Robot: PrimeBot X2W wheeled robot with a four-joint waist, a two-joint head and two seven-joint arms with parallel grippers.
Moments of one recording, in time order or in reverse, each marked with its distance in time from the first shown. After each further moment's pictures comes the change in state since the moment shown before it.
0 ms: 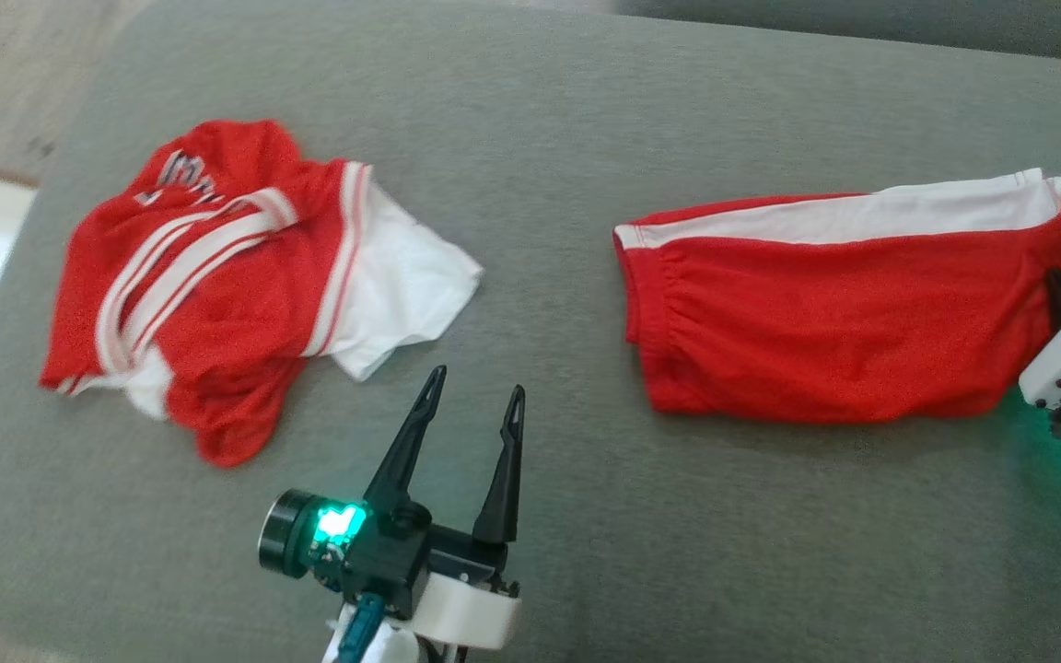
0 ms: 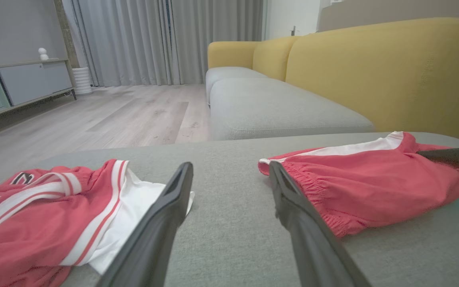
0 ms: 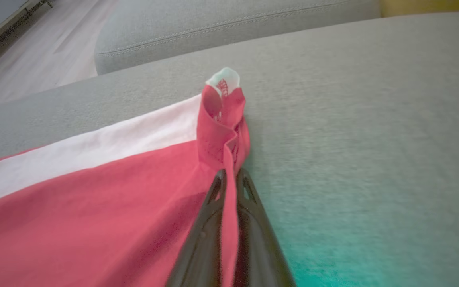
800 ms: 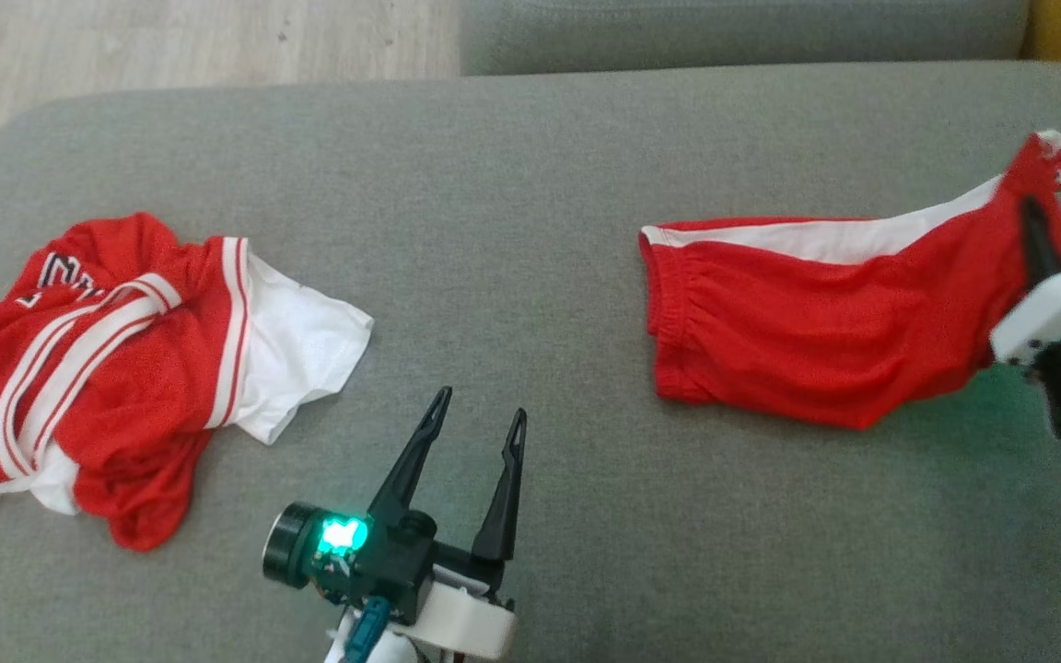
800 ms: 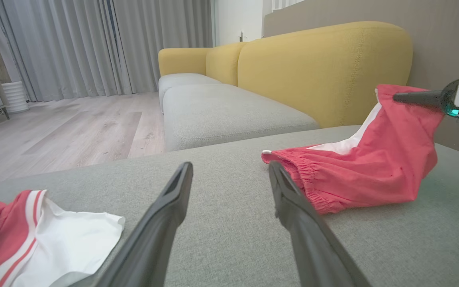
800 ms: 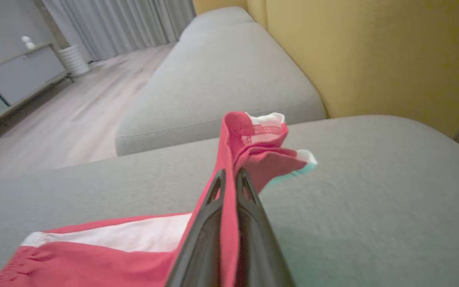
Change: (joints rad) left arm 0.002 -0.002 0.008 0.069 0.023 -0.042 0.000; right arm -0.001 -0.006 0.050 -0.162 0.009 0.000 -0.065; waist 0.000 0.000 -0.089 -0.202
